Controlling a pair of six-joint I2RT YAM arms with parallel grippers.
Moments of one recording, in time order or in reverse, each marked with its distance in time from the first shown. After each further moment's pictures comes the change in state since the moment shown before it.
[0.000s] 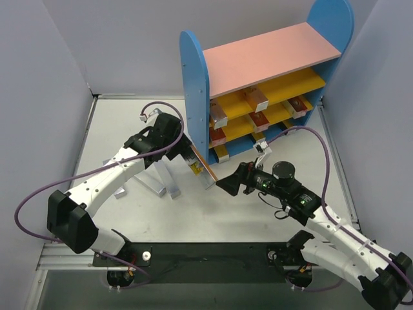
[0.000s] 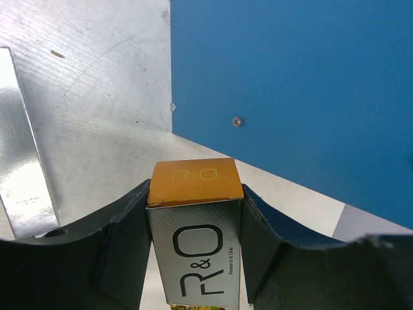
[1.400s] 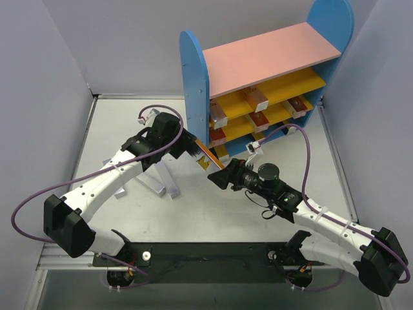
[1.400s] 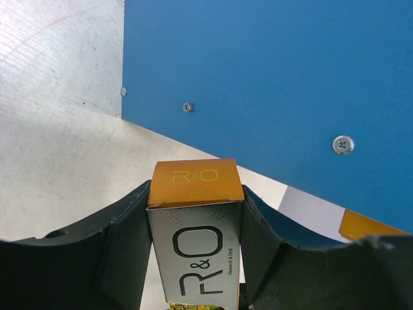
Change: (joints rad) left arm -0.027 -0.040 -0.002 0.052 0.022 -0.171; right arm 0.103 0.185 -0.066 0.278 0.186 0.151
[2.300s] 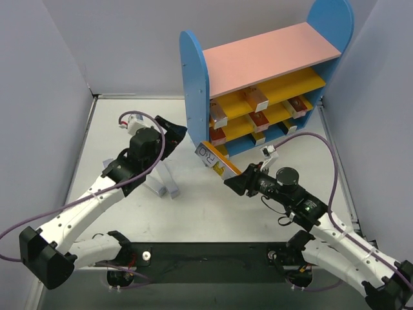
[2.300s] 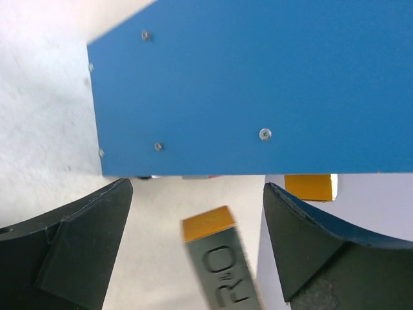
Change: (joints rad) left arm -0.005 -0.254 -0.237 0.280 -0.113 0.103; right arm -0.050 -0.240 0.019 -0.267 -0.063 -0.101
